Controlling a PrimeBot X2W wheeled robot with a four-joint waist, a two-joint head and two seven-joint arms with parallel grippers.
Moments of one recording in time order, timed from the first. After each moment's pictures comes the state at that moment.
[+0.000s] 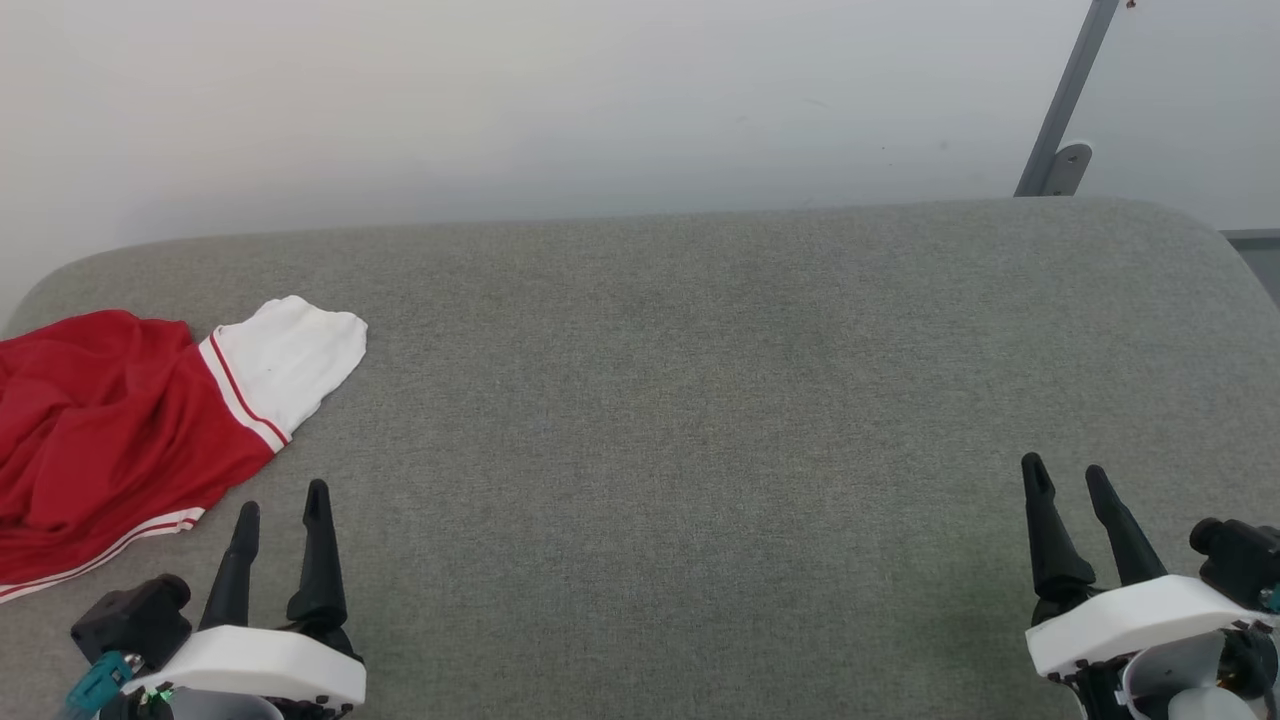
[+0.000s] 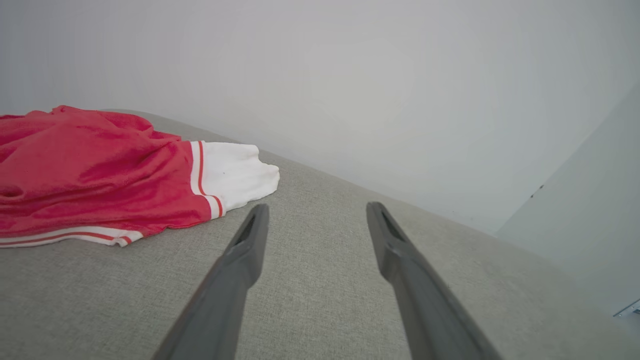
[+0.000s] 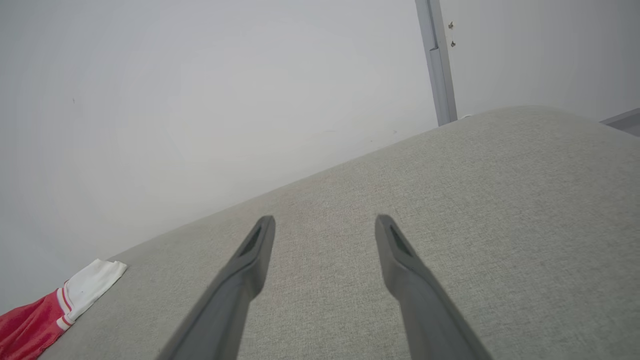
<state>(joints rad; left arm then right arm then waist) -0.02 0.10 0.07 0.19 -0.49 -0.09 -0.17 -0.05 -0.12 -0.05 0.23 0.55 0.13 -0.11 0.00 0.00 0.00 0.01</state>
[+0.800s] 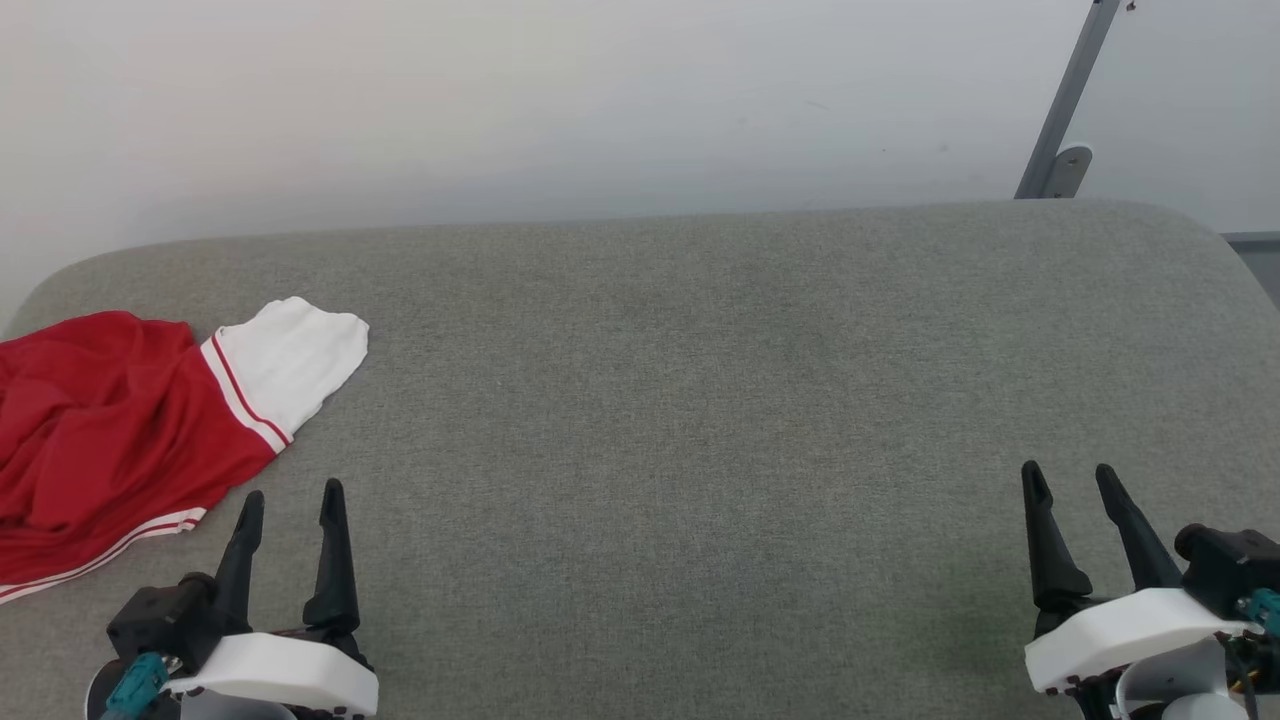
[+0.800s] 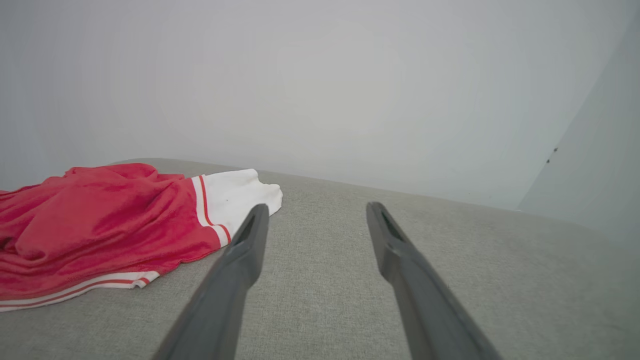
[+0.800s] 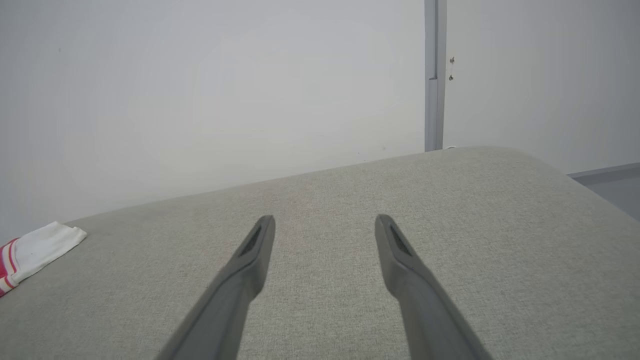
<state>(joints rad) -0.01 0.09 0.07 0.18 -0.28 -0.11 -0.22 -0.03 -0.12 -0.06 0.22 0.35 0.13 -0.15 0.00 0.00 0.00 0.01</state>
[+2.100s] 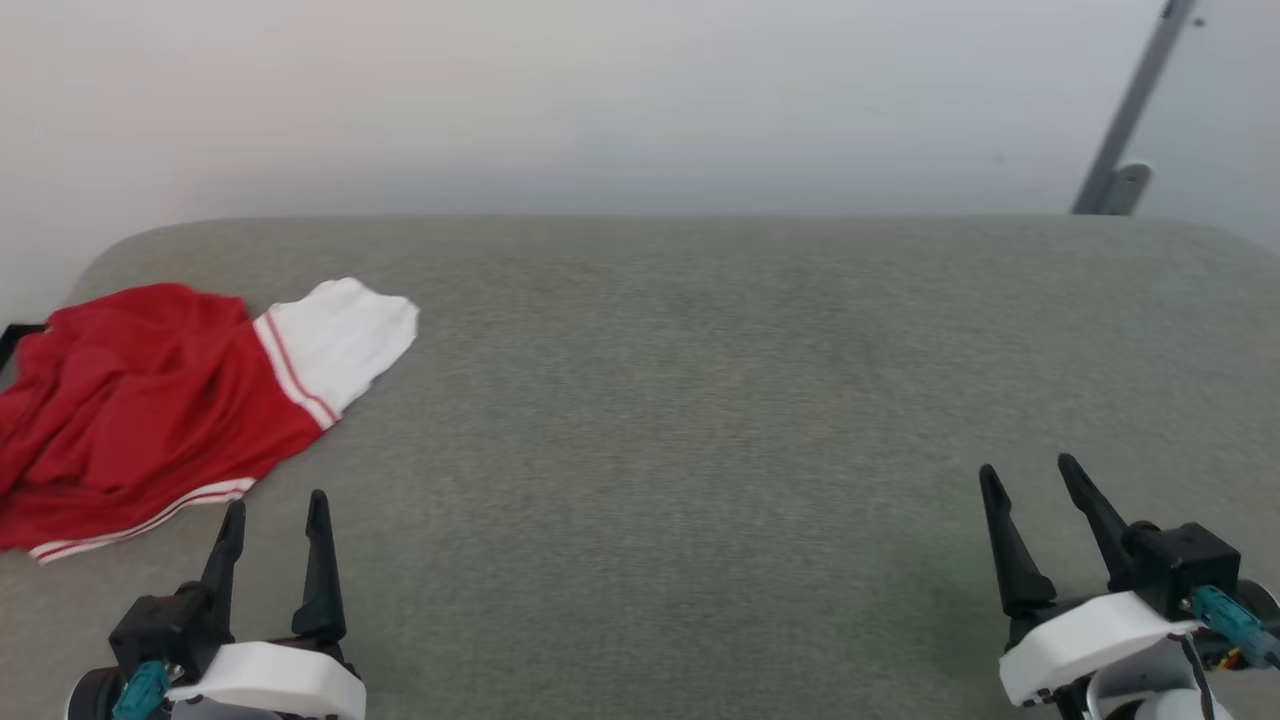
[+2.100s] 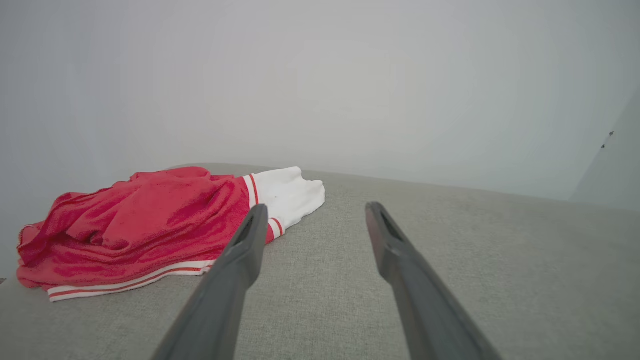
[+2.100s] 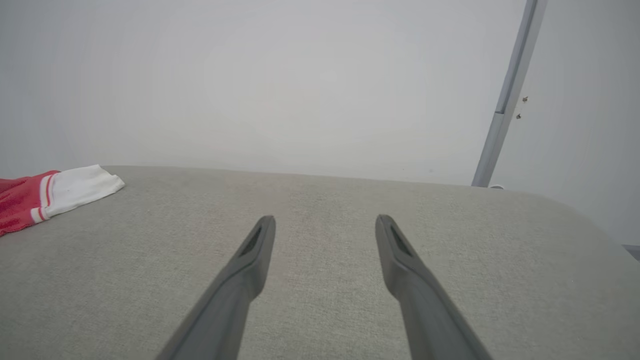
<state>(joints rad) -0.01 0.08 0.11 0.21 -0.17 -0.11 -0.26 -0.02 -0.15 0.01 0.18 0.21 0.13 -0.16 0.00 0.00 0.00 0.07</state>
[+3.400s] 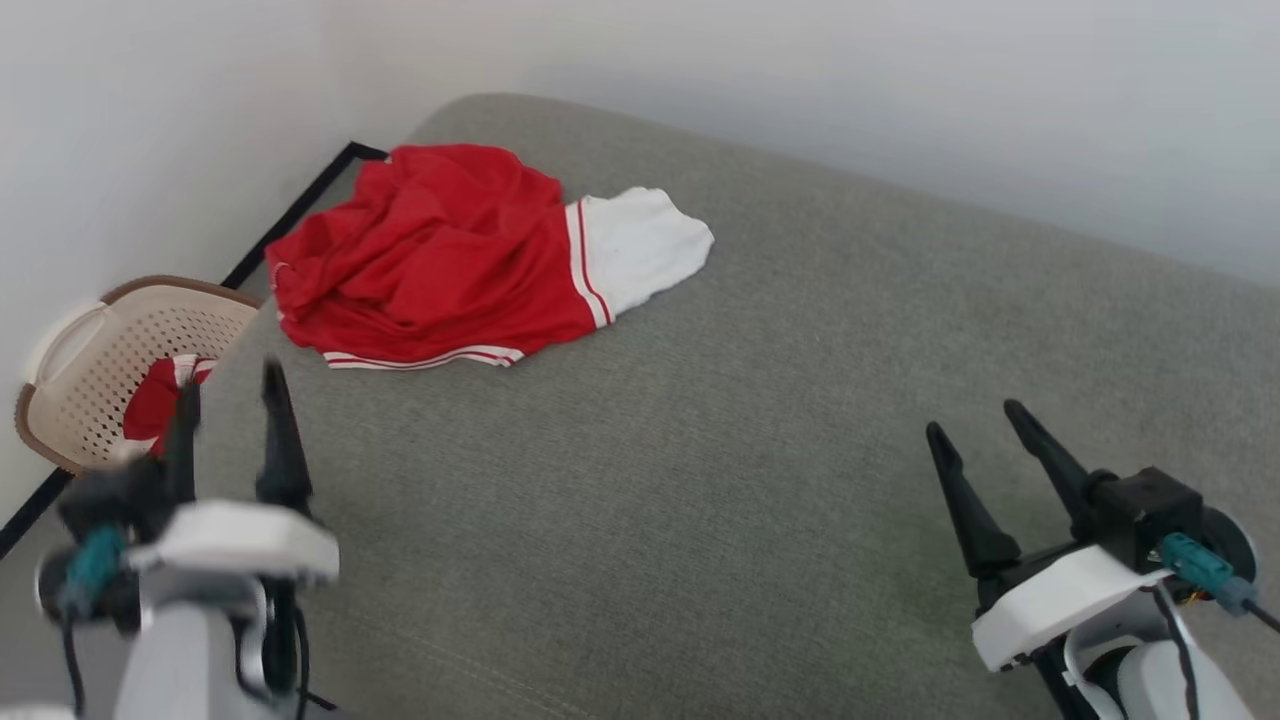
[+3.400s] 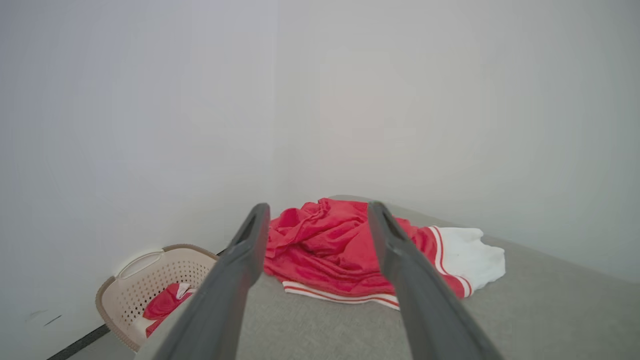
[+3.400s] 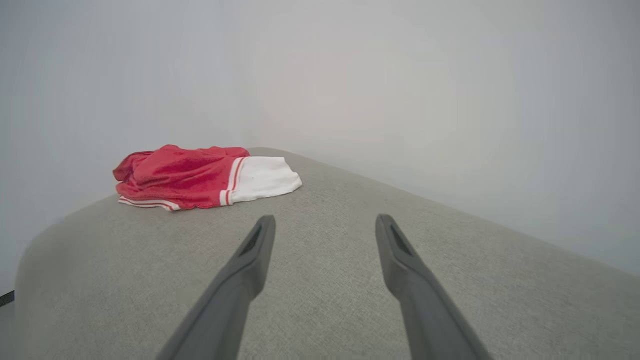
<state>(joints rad) -0.23 0.10 0.14 0.33 -0.22 -0.09 -0.26 -0.09 -0.21 0.14 0.10 0.25 0.13 -0.09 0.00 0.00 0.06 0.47</state>
